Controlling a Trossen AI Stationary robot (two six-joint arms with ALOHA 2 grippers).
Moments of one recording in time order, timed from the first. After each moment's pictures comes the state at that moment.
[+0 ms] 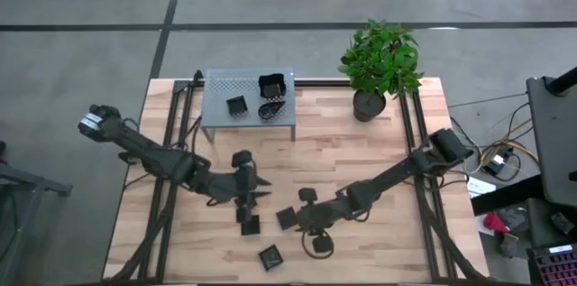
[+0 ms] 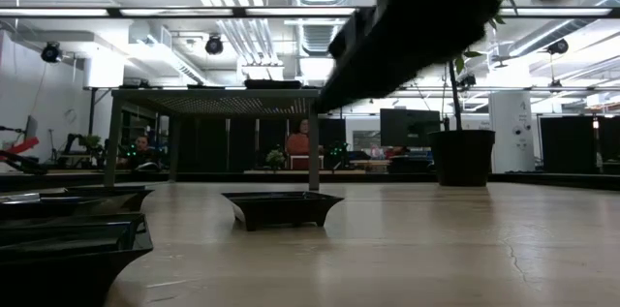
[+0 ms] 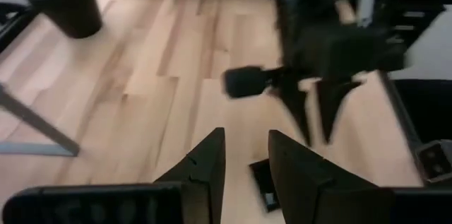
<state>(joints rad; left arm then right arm) -0.45 1.28 1.02 -0.32 -0.43 -0.33 0.45 1.89 1.13 0.04 0.08 0.22</state>
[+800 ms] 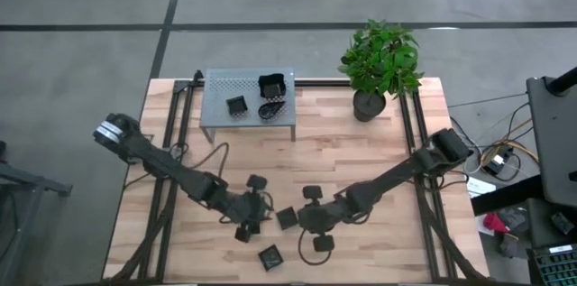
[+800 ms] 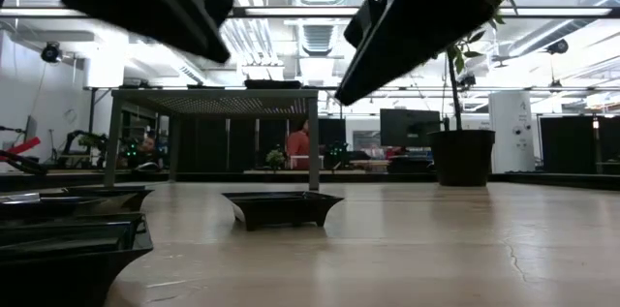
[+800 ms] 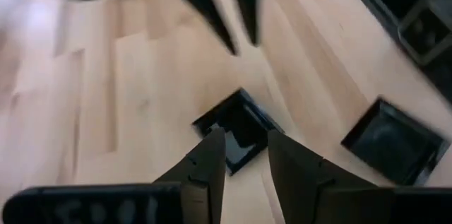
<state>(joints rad) -0.51 1.48 0.88 -0.08 -0.26 -0.11 0.46 1.88 1.23 -0.23 0.16 0.26</state>
